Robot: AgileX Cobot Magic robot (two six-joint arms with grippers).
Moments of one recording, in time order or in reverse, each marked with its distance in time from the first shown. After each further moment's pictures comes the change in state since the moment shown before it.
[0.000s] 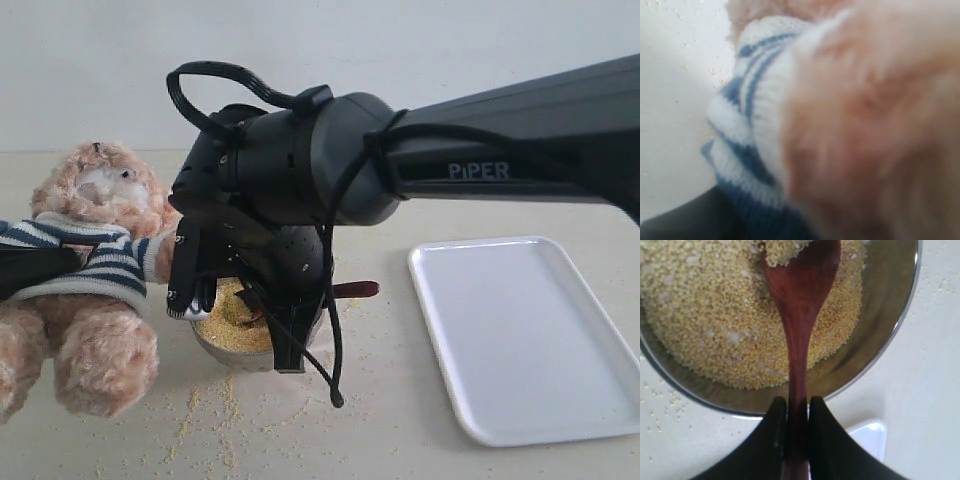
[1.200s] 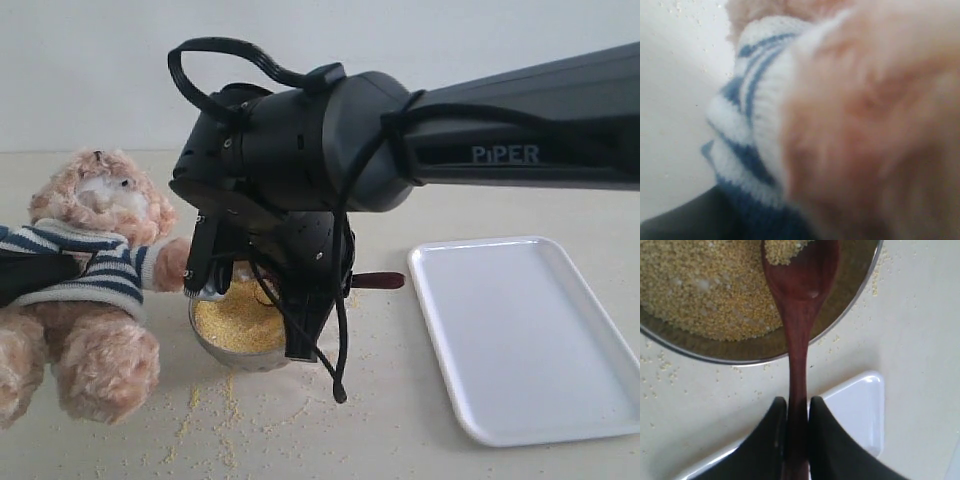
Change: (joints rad) left arm 0.000 0.000 -0.001 0.000 -0.044 0.019; right arm 0.000 -0.032 0.000 -0.047 0.109 0.116
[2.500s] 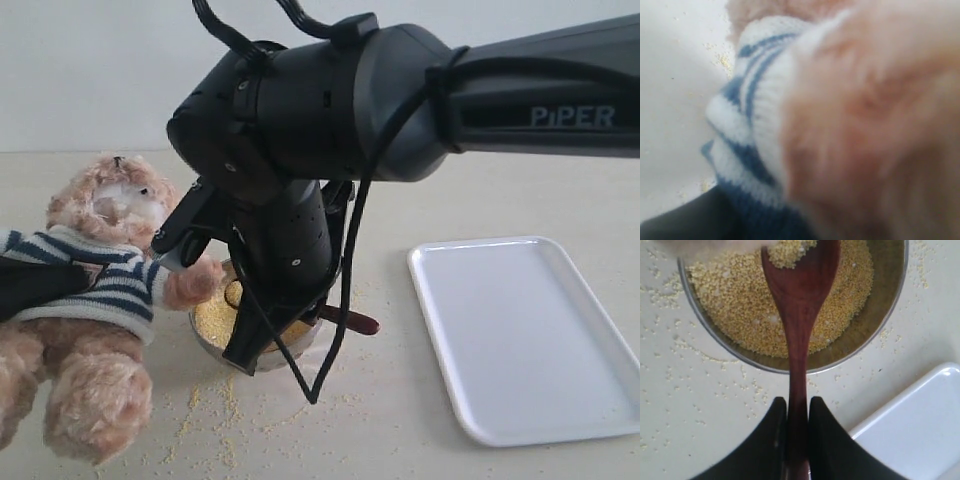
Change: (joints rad) left arm 0.002 0.000 0.000 0.095 0.058 0.017; right arm 0.000 -0.070 0.000 0.234 -0.019 0.185
